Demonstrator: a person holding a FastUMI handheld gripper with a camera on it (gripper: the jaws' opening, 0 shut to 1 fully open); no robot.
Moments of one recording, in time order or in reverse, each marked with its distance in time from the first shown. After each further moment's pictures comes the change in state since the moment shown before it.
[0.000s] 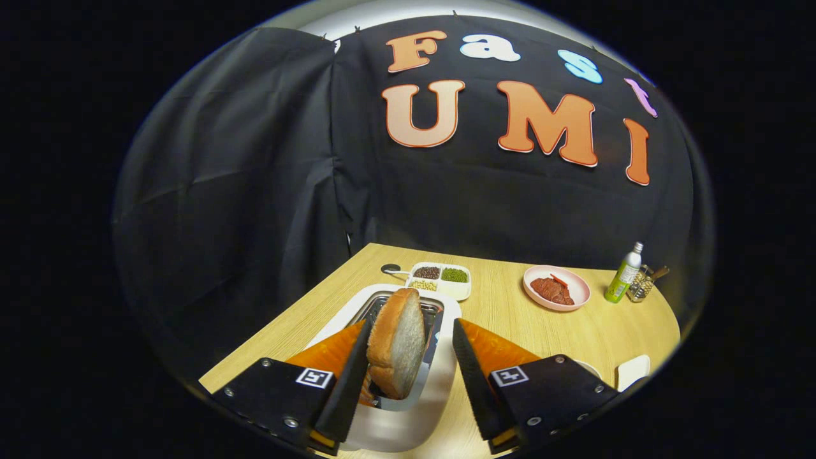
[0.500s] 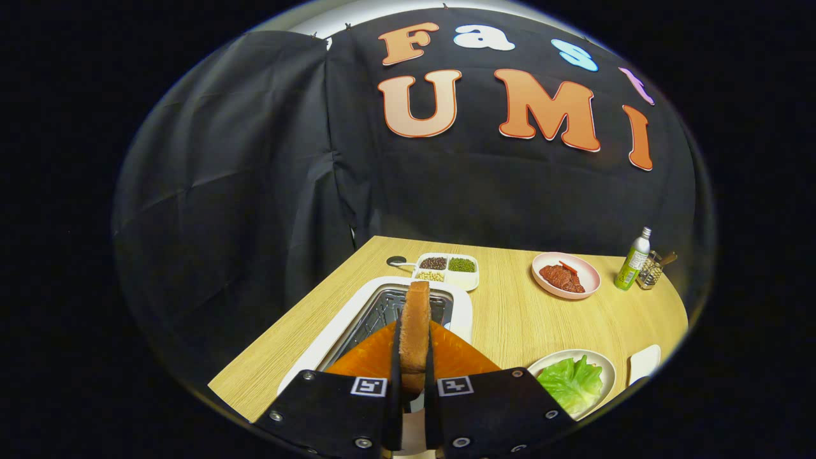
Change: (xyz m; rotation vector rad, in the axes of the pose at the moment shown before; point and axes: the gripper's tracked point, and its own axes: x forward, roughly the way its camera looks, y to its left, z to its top) arm 0.005 0.008 -0.007 0.018 0.033 0.030
